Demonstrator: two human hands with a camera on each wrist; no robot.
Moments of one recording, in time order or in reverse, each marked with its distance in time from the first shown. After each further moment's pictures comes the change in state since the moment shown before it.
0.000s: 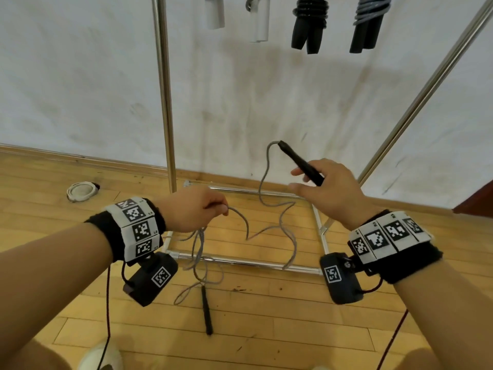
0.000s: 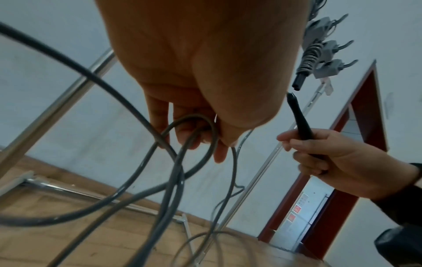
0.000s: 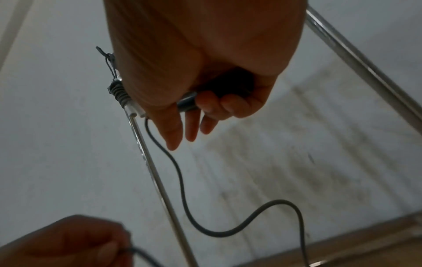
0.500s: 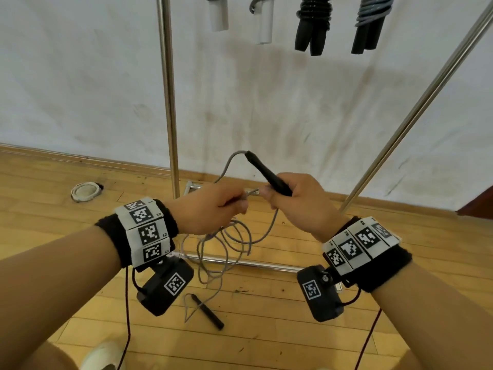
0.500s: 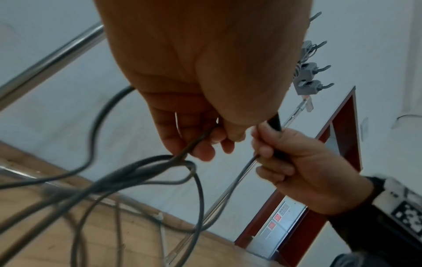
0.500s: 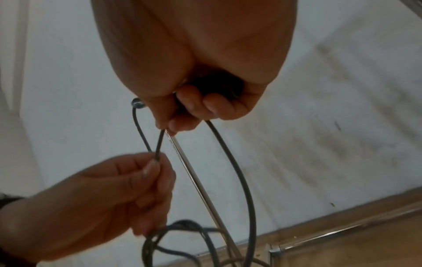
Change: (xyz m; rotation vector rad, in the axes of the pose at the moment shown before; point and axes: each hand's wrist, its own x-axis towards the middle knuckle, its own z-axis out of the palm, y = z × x) left_hand -0.005 0.033 -0.003 -0.212 0.054 0.110; right_hand -0.014 -0.038 0.038 0.218 -0.152 -0.048
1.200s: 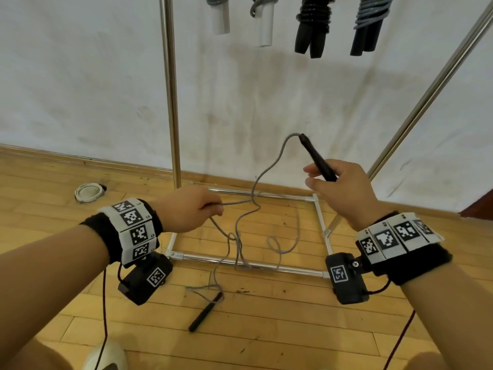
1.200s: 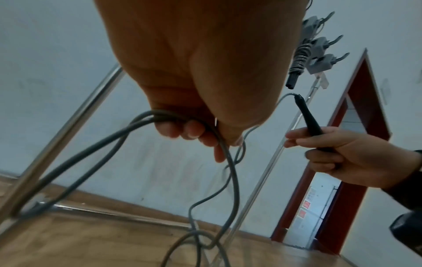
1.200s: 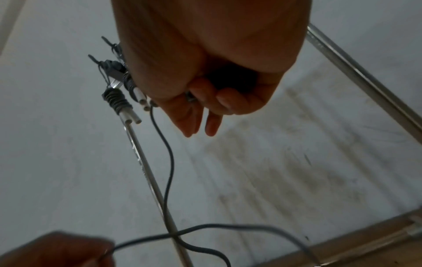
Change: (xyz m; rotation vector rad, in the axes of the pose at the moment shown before) left_hand -0.009 -0.039 -0.012 0.321 -0.030 -0.111; right_hand 0.005 0.035 -0.052 0.017 0.265 0.123
